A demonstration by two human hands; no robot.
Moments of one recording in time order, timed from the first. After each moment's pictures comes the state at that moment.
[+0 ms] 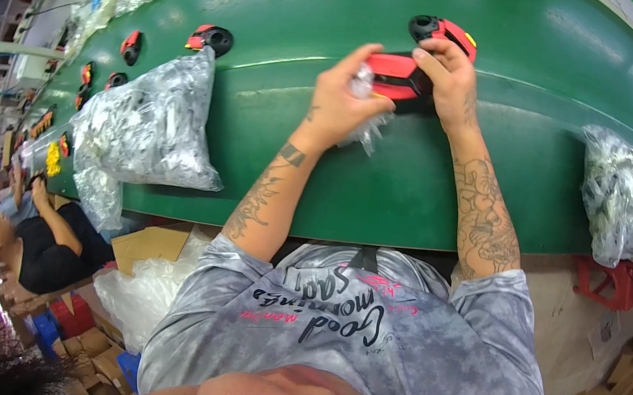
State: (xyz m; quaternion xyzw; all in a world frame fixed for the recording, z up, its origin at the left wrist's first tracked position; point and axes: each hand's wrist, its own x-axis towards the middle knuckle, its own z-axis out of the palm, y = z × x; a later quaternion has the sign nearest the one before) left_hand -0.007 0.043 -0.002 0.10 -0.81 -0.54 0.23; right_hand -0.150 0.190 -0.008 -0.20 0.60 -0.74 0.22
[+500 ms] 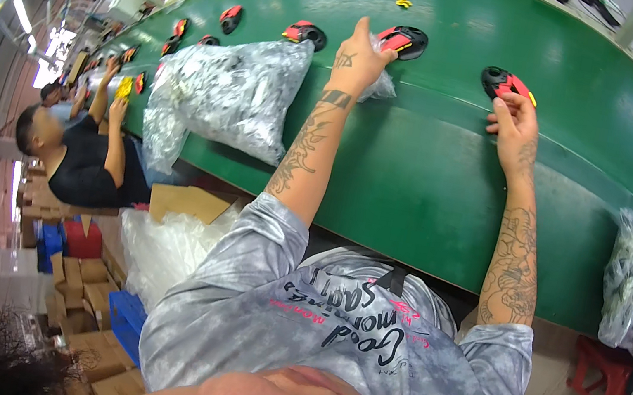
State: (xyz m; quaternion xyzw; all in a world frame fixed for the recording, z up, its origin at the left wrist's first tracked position) left_hand 0.000 -0.052 0.043 0.43 -0.83 -0.27 0.24; right_hand -0.166 0.190 -0.024 -0.24 0.66 -0.69 0.19
